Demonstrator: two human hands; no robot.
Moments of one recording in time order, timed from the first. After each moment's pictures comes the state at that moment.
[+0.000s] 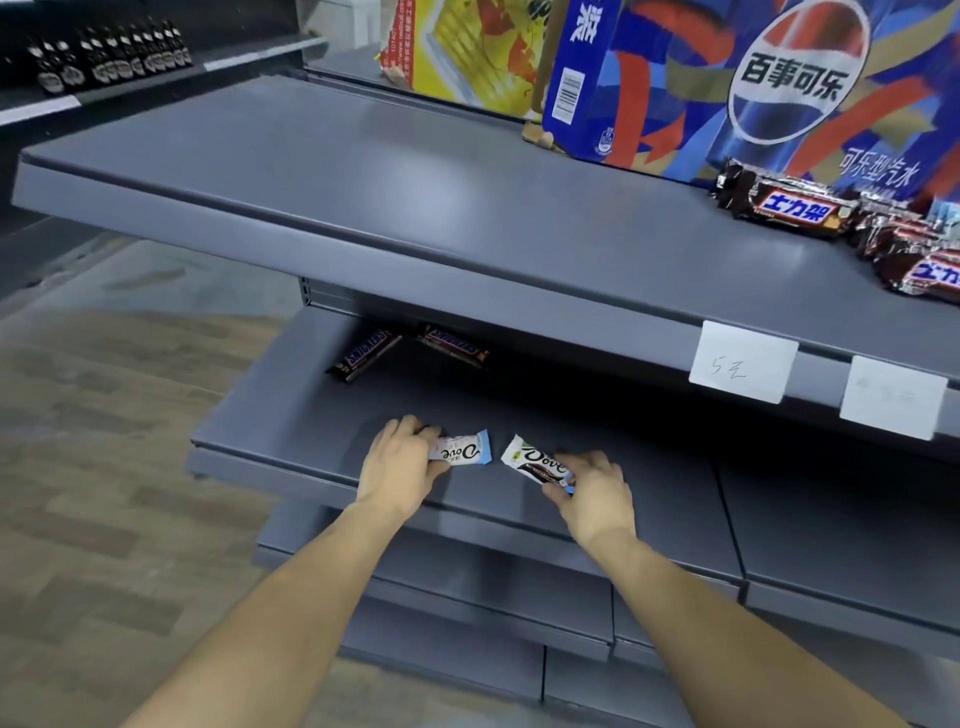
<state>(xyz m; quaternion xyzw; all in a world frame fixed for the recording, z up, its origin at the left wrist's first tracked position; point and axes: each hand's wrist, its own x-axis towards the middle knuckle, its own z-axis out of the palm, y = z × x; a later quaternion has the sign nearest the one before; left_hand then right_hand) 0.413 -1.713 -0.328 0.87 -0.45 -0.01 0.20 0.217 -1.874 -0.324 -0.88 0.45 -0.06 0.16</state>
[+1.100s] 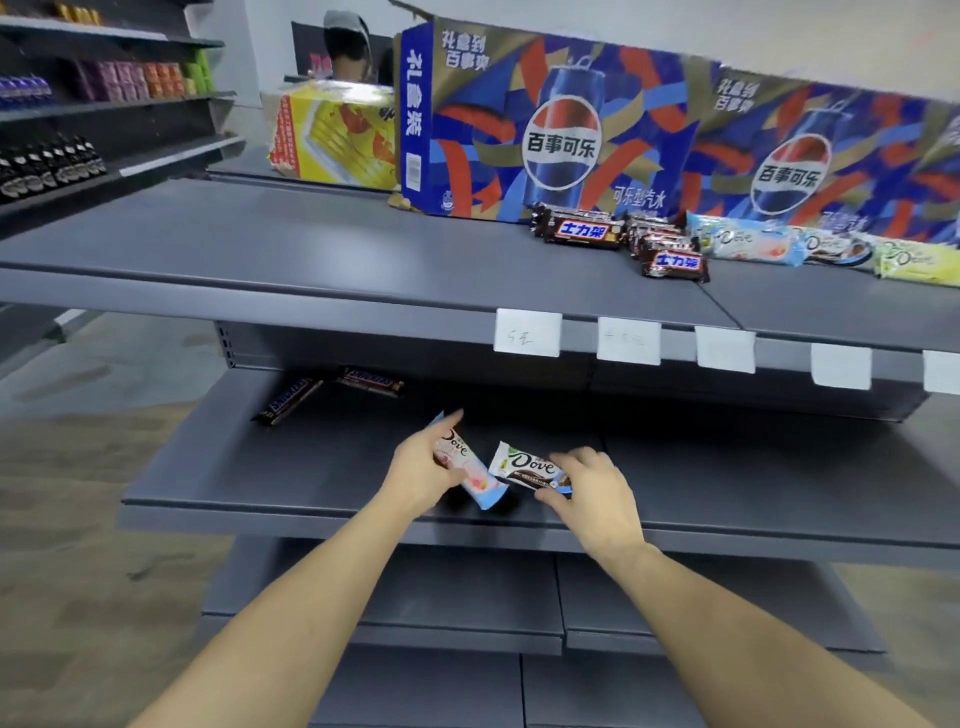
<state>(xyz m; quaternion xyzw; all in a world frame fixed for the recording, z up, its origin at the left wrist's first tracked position) 0.302 -1.752 -0.245 0.73 -0.40 -0.29 0.46 0.094 -1.870 -0.260 -0.89 0.42 -0.16 0.07</state>
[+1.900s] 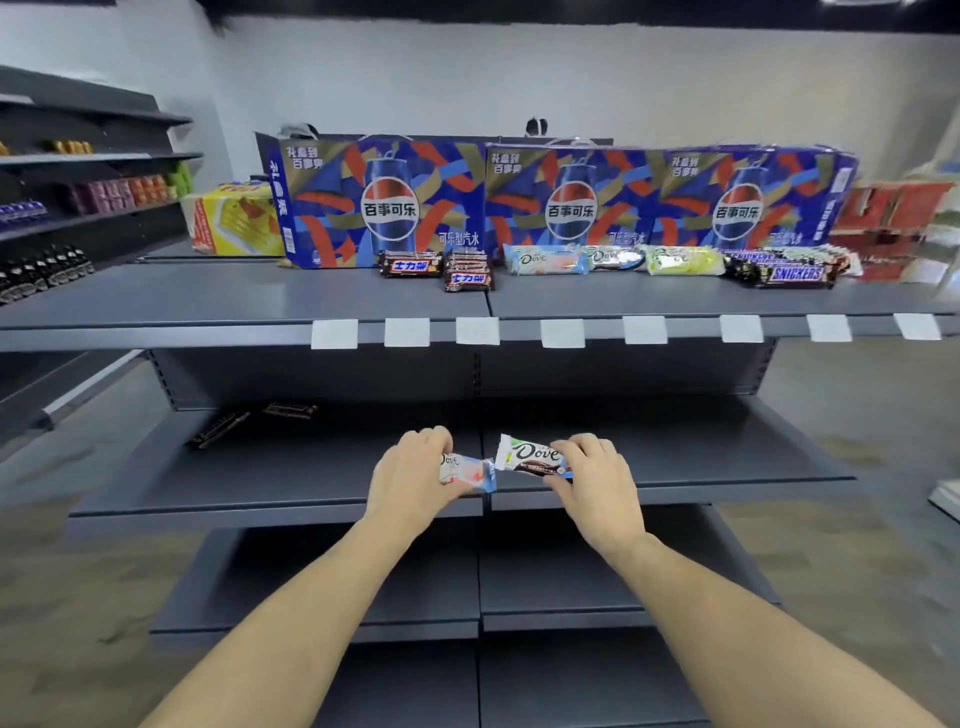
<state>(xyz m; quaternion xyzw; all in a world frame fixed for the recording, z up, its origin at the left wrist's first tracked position) 0.050 -1.740 -0.168 0.81 -0.55 0.08 0.21 -0.149 -1.872 -0.206 -0.87 0.41 -0.27 0.01</state>
